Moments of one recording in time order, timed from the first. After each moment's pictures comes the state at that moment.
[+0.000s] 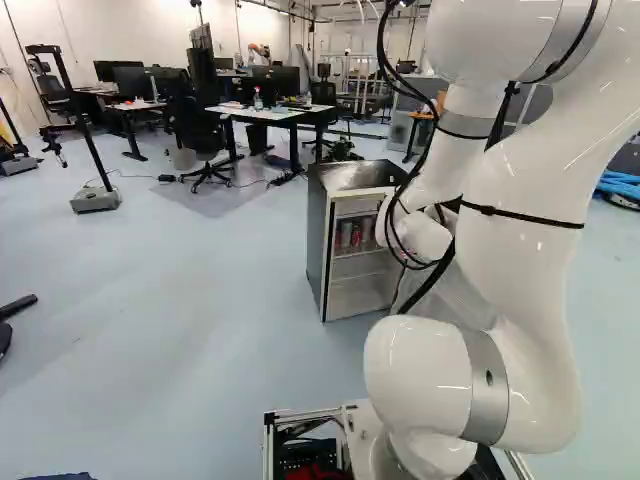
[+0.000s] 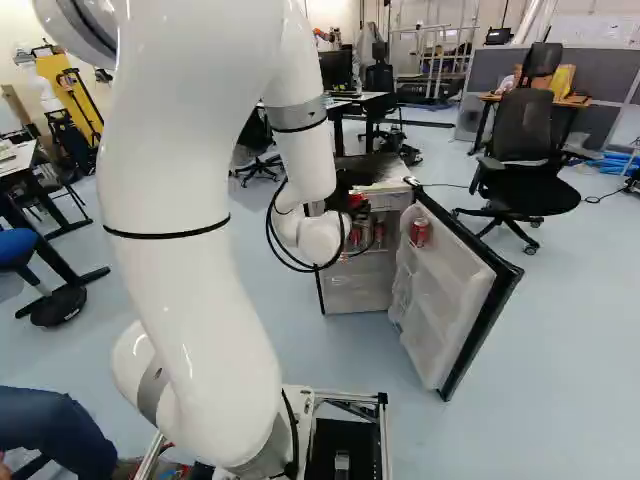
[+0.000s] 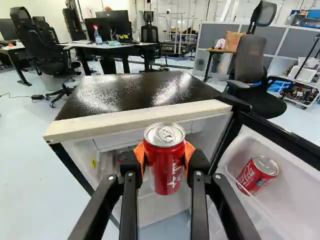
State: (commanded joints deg) arm -21.2 -17.8 -28.6 -10.6 63.9 0.0
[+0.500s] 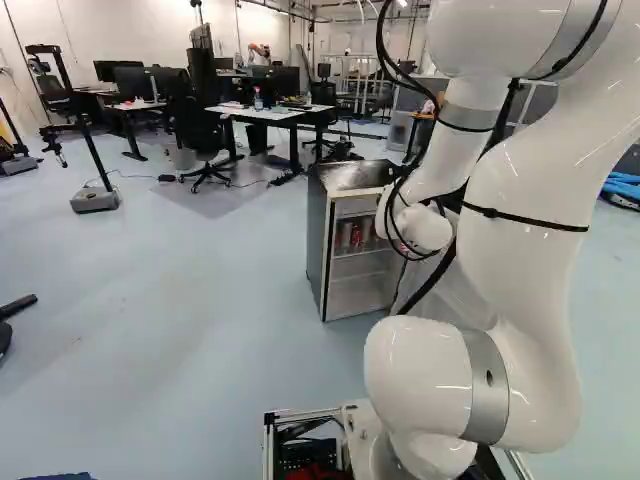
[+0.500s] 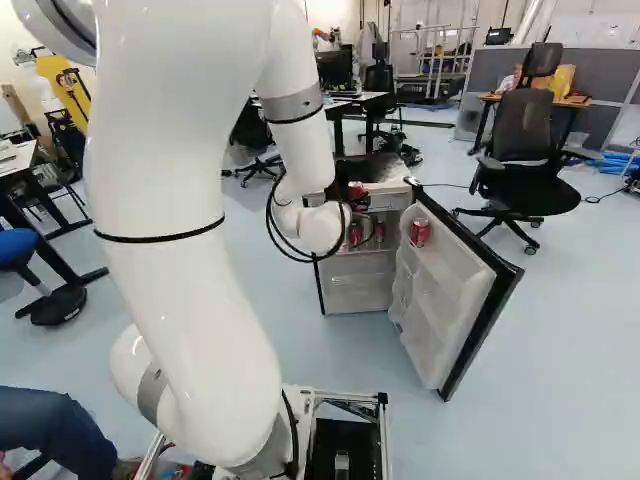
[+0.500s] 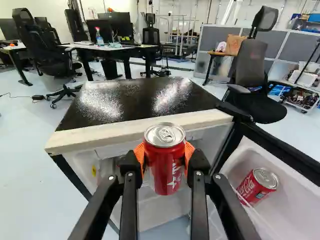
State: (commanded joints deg) arm -20.5 -16.1 -30.7 -10.6 60.5 0.0
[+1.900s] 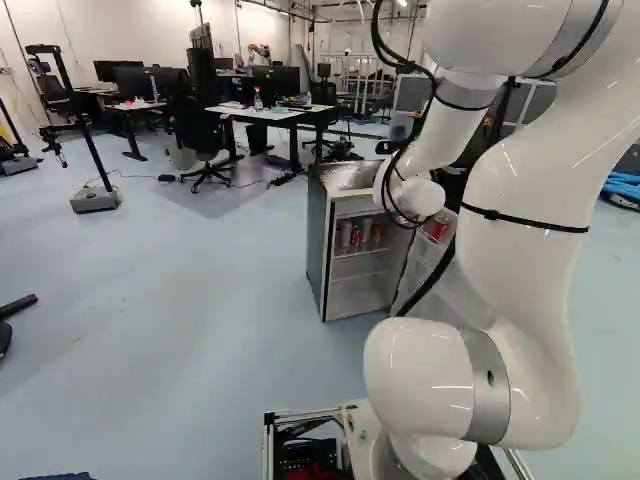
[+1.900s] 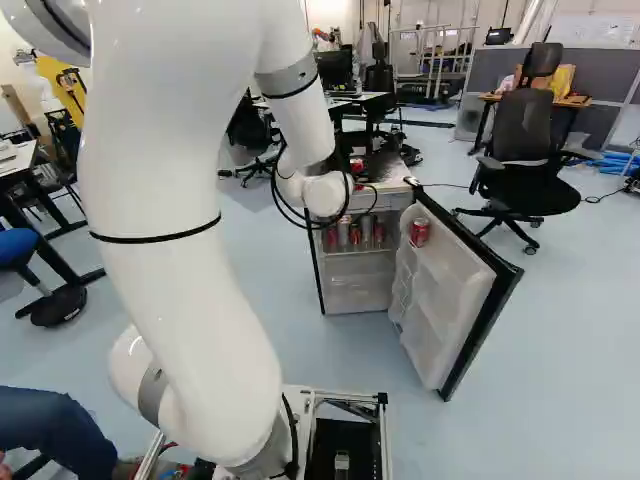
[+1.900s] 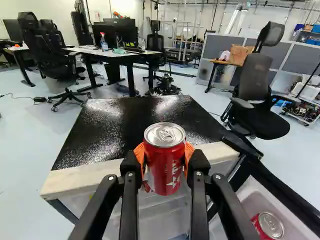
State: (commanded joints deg) arm -18.3 -16.0 -41.1 -10.6 51.2 0.0
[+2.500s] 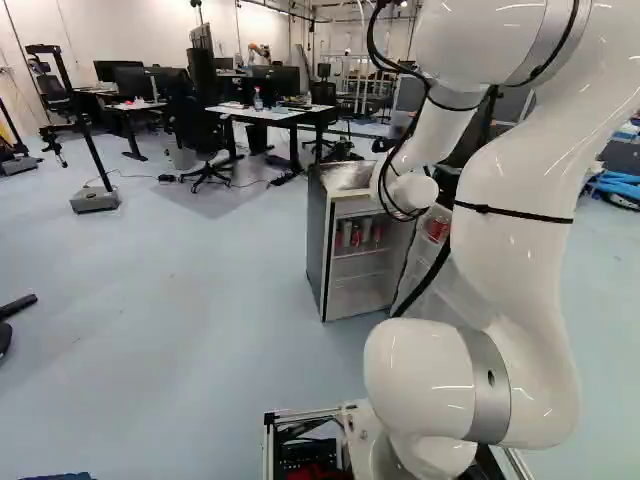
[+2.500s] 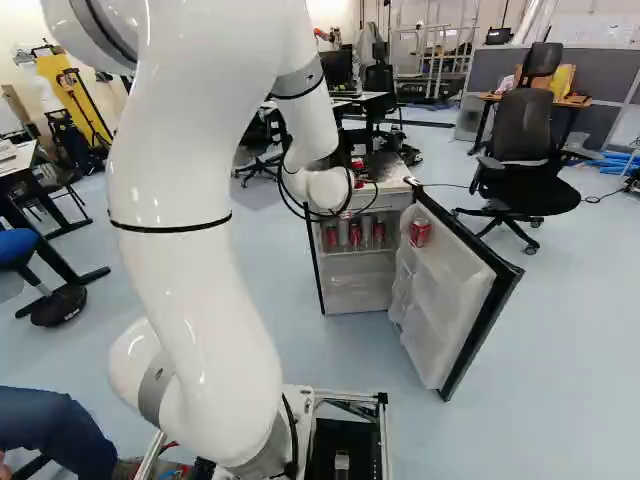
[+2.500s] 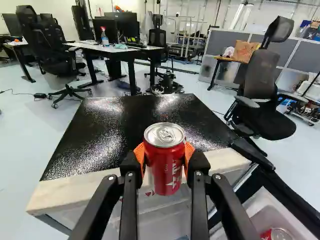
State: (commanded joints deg) arm -17.4 -20.7 -46.7 -10.6 48.9 0.0
